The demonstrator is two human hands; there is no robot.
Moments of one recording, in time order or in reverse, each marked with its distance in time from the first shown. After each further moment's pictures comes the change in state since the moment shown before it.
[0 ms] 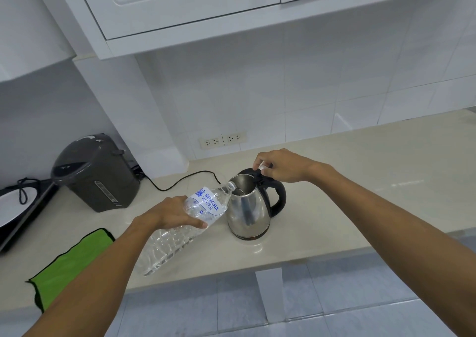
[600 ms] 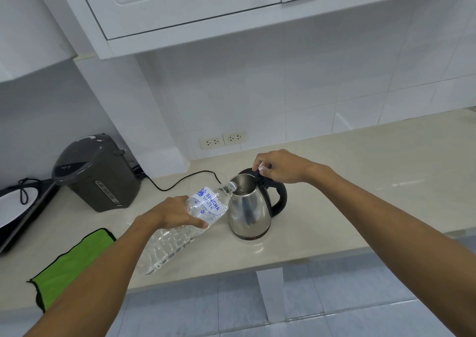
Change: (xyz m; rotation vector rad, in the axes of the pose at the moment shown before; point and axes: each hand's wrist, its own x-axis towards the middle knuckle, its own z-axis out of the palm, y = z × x) left_hand 0.002 0.000 -0.001 0.021 -0.003 0.006; right_hand 0.001 -0.003 0.005 0.001 0.012 -0.002
